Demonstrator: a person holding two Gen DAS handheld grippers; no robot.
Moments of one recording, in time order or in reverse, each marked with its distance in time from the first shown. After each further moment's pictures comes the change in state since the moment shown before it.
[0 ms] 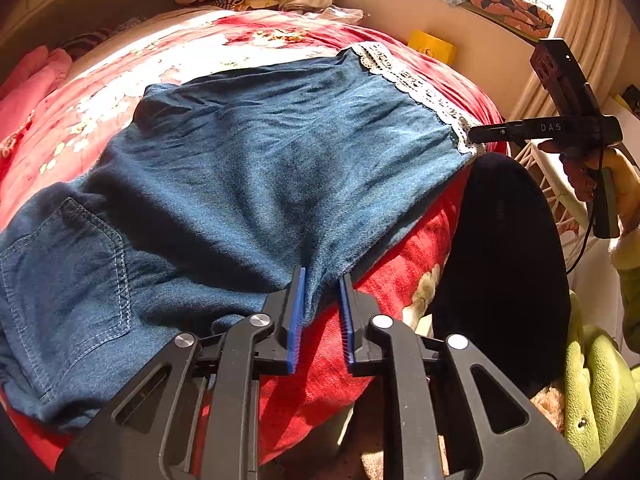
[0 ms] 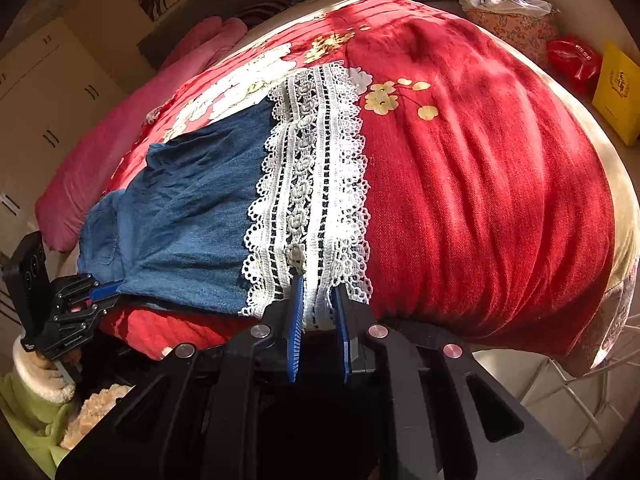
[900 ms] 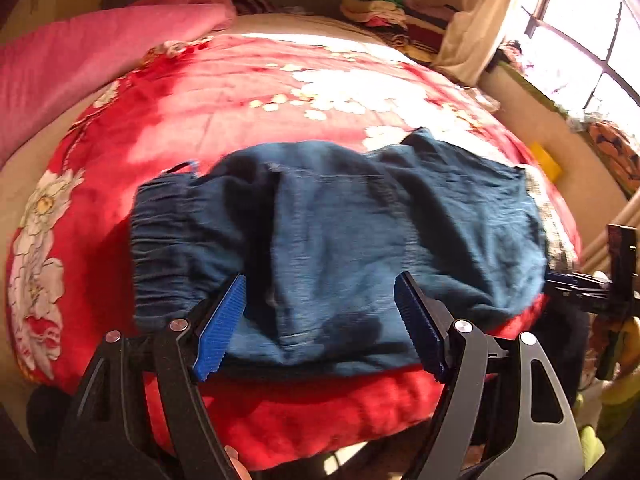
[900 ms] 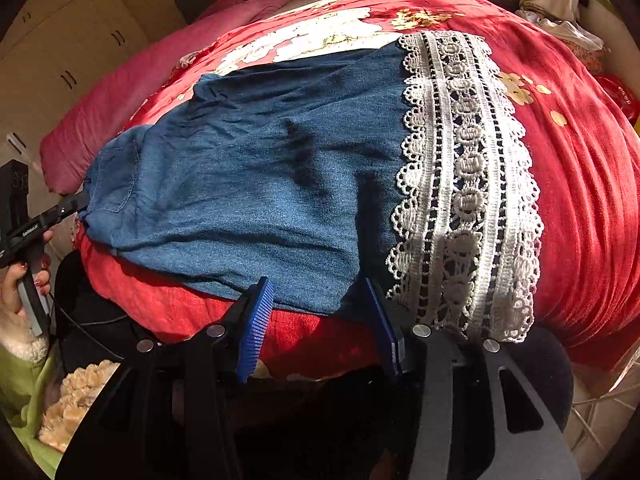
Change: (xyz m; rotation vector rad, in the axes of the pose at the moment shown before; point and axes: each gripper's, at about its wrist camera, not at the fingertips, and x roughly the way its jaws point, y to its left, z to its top) left arm -0.086 0.144 -0.060 -0.510 -0.133 0.294; right arm 0.054 0.077 -0.017 -0.189 0.092 0.019
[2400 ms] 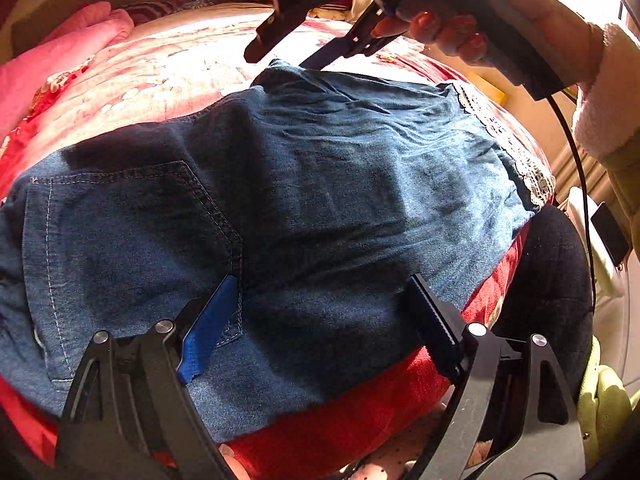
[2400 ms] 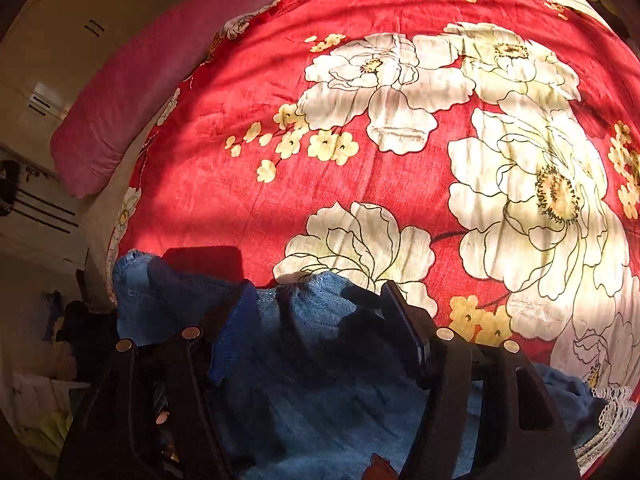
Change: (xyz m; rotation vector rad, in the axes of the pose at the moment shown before) left arm 0.051 -0.091 -0.017 0.293 0.067 -0.215; right arm 0.142 0.118 0.239 -0.127 0.358 0.182
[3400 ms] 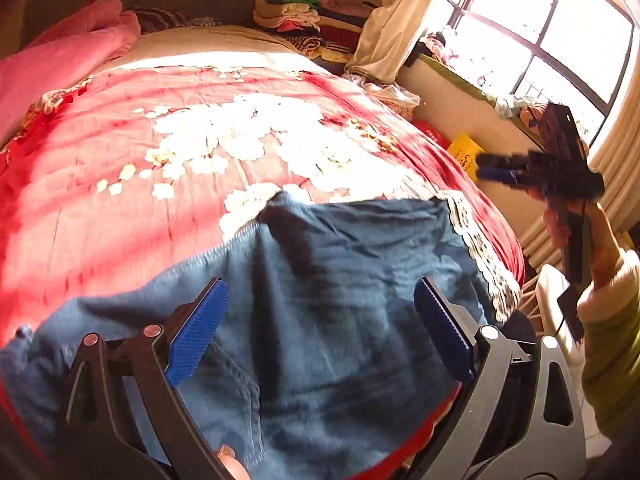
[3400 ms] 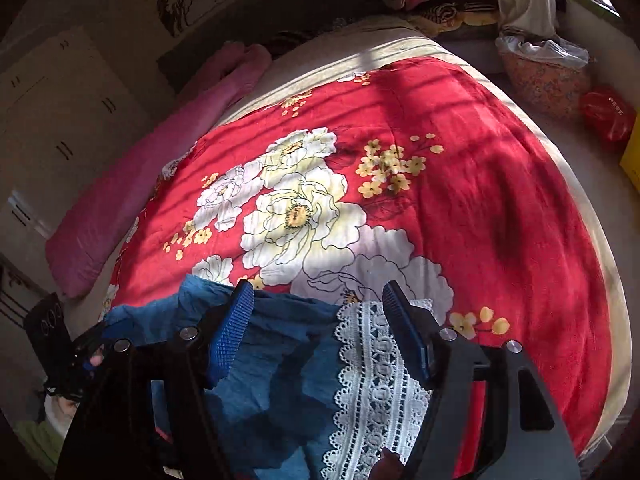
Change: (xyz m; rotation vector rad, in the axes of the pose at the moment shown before) left arm -0.017 0.030 0.101 -0.138 -0.114 -0.103; right arm -0.174 -0.151 -0.155 0.255 -0.515 -0.150
